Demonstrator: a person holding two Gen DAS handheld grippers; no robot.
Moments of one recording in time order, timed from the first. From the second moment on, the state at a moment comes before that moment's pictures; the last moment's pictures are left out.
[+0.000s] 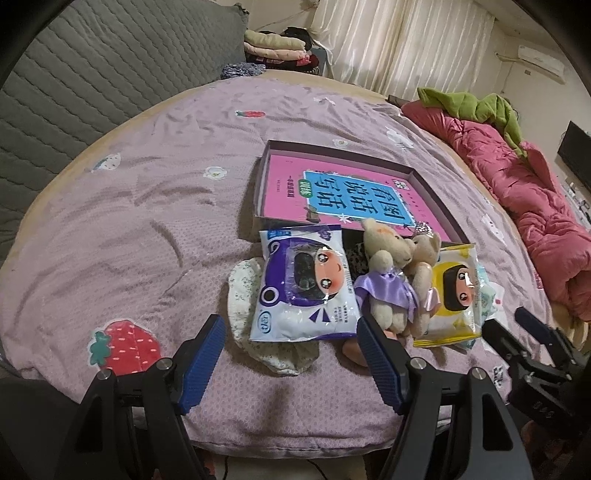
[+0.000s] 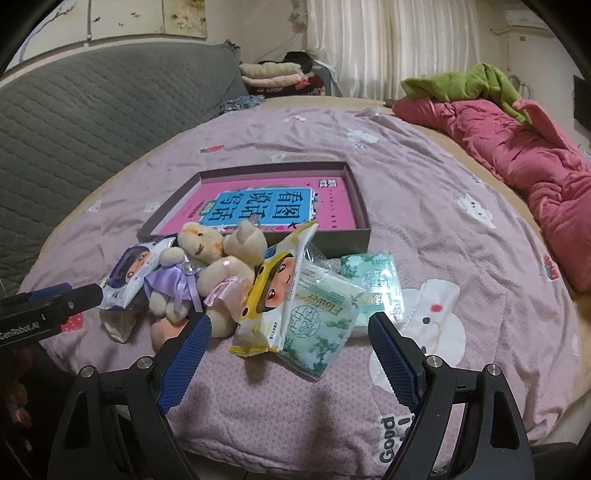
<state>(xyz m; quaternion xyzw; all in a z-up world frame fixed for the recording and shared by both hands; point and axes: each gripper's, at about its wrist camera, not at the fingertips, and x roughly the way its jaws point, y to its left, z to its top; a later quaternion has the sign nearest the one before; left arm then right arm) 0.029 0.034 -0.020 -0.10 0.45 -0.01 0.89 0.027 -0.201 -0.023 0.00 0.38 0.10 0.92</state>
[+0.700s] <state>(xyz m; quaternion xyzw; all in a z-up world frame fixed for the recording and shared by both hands) 0.071 0.018 -0.041 -0.07 0.49 -0.03 0.87 0.047 -0.190 -0.041 0.01 0.41 0.13 0.90</state>
